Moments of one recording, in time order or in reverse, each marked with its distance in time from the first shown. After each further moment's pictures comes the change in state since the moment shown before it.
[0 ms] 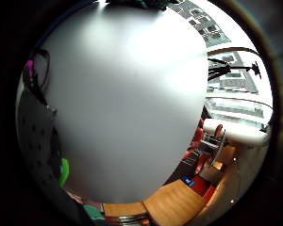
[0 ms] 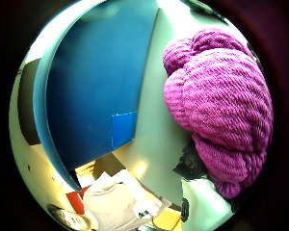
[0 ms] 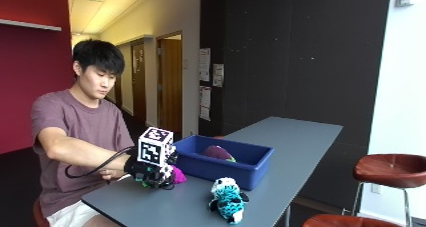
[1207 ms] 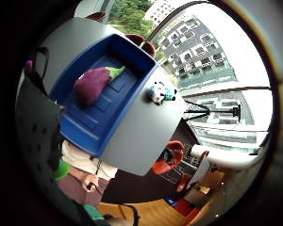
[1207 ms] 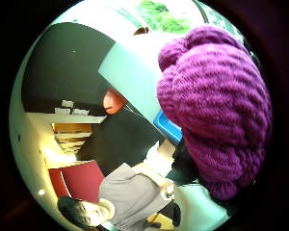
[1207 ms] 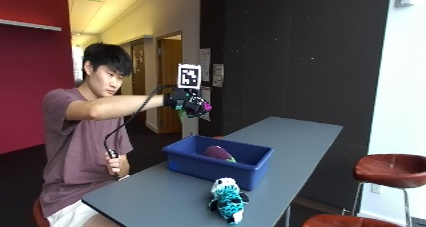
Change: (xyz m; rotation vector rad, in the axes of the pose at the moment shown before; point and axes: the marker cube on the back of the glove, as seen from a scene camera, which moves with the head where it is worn) arm -0.227 -0.025 -0.182 0.108 0.271 -0.350
